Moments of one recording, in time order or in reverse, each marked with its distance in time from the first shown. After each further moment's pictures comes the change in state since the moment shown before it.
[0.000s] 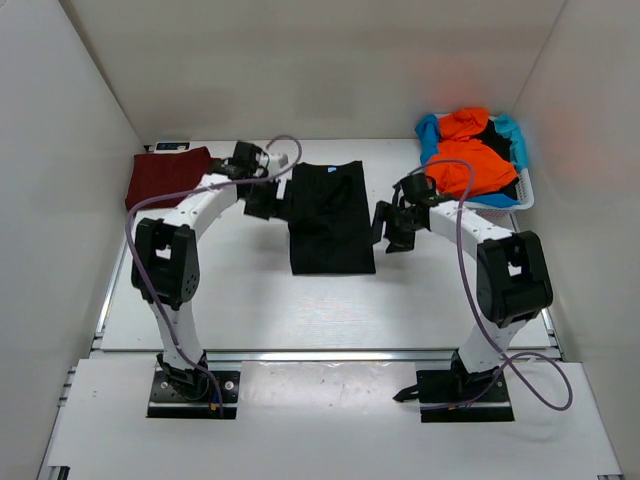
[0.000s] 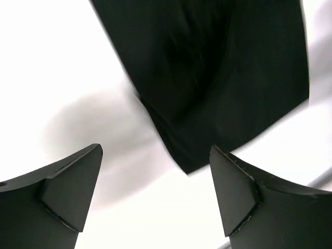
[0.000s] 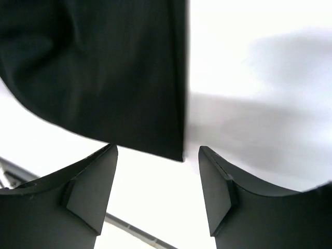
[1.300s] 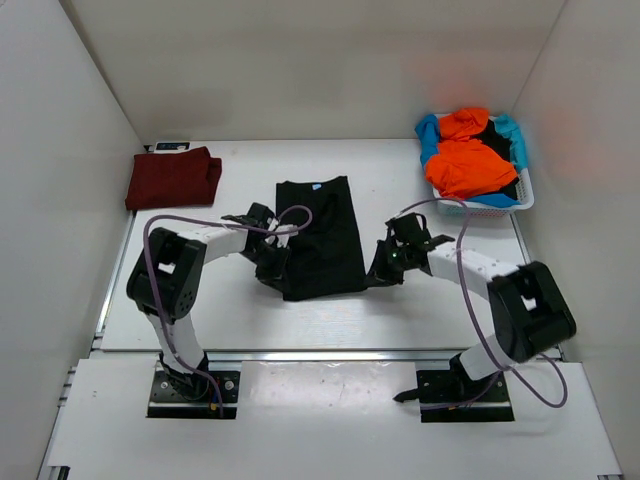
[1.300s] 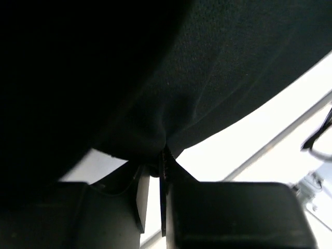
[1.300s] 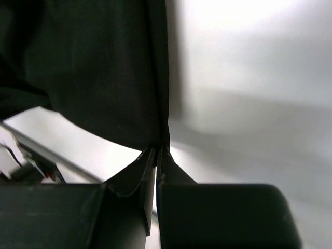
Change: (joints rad) left arm -0.119 -0.093 -0.537 0.128 0.189 -0.105; right arm 0.120 -0.177 -0.375 0.215 -0.060 0.207
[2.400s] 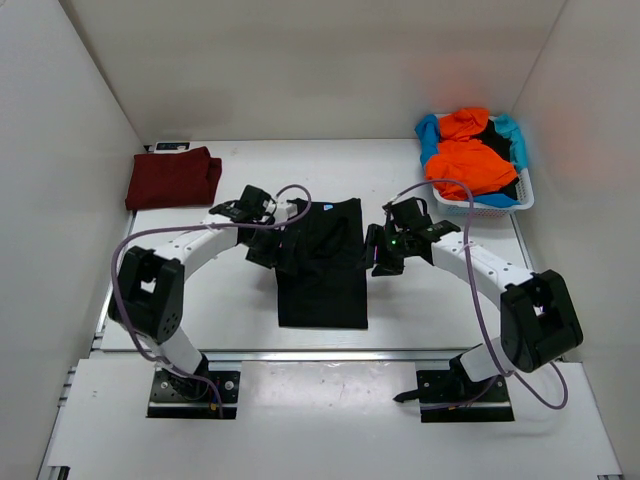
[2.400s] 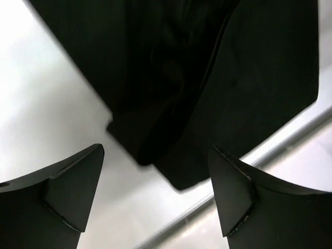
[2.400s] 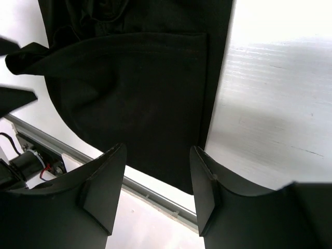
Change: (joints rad) left arm -0.006 -0.206 0.032 -0.097 -0.154 0.105; right arm 0.053 -0.121 0.113 -0.171 0.051 -0.055
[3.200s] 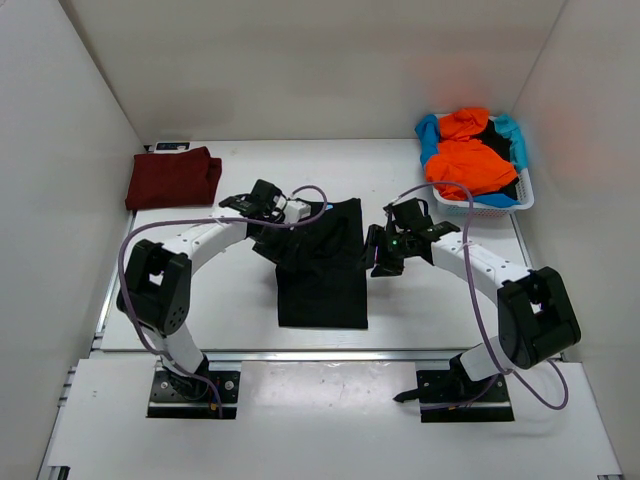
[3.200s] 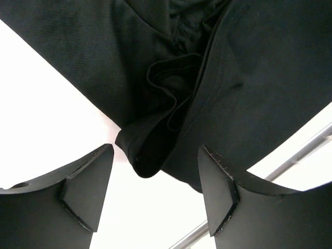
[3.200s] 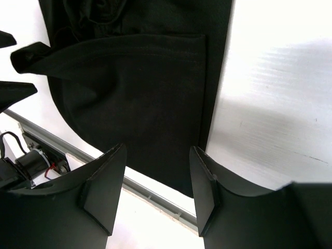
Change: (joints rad) left arm -0.042 0.075 0.113 -0.046 -0.044 0.168; right arm -0.019 0.022 -0.014 0.034 -0.038 0.005
